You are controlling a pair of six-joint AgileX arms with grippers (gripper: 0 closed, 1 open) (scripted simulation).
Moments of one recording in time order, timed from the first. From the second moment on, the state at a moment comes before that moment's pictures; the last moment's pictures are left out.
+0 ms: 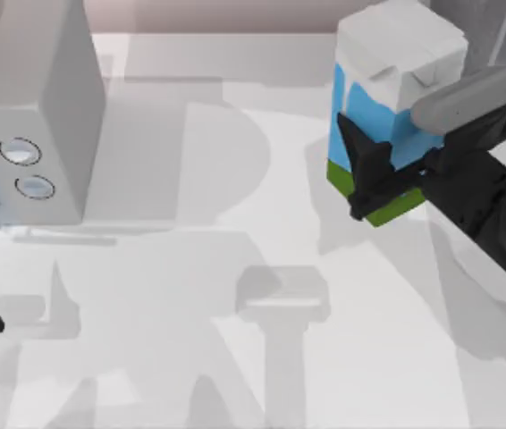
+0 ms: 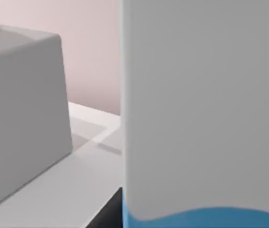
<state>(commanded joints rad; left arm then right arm) 0.00 0.00 0.00 0.00 0.00 0.00 0.54 1.49 0.55 0.88 0.01 0.02</state>
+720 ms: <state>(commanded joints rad) 0.00 0.00 0.00 0.00 0.00 0.00 0.76 2.01 0.78 1.24 0.01 0.02</state>
